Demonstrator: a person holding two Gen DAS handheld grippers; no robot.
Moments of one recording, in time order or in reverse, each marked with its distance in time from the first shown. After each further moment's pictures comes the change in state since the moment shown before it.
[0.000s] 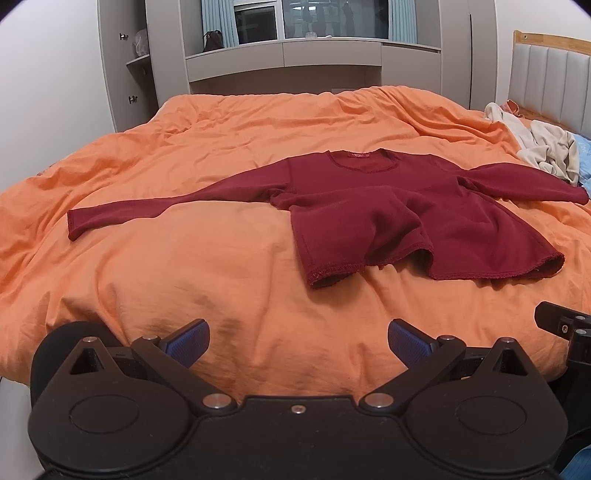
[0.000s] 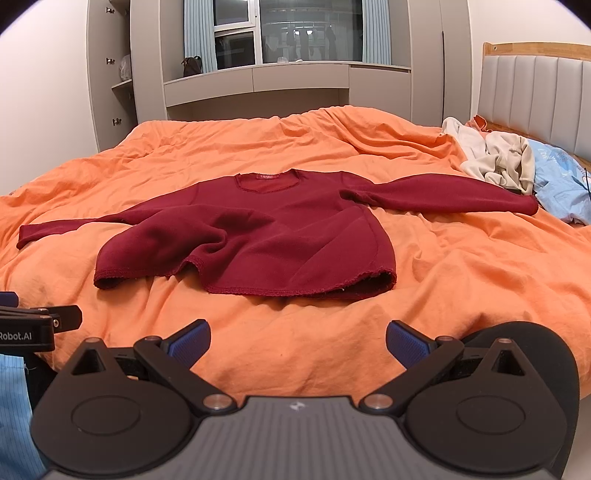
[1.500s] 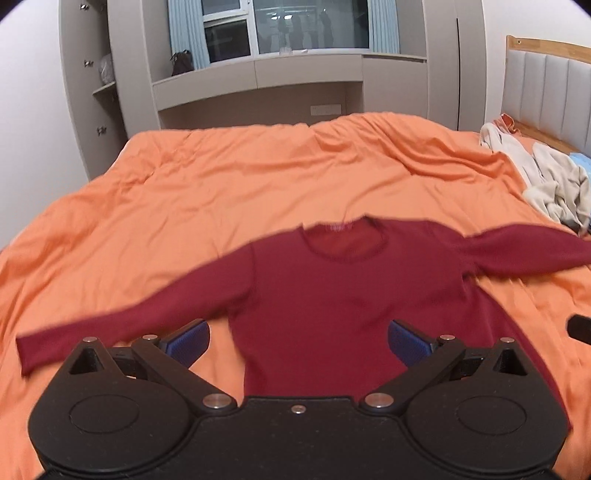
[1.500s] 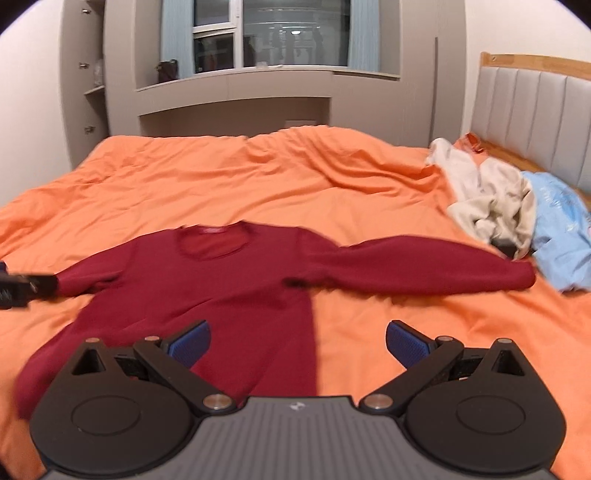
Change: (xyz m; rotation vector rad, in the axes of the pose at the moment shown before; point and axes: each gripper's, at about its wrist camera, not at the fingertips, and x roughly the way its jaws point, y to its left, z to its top) left arm 0.099 -0.044 0.202 0.058 -0.032 -0.038; right arm 0.093 -0.079 0.162 -0.012 0.012 -0.073
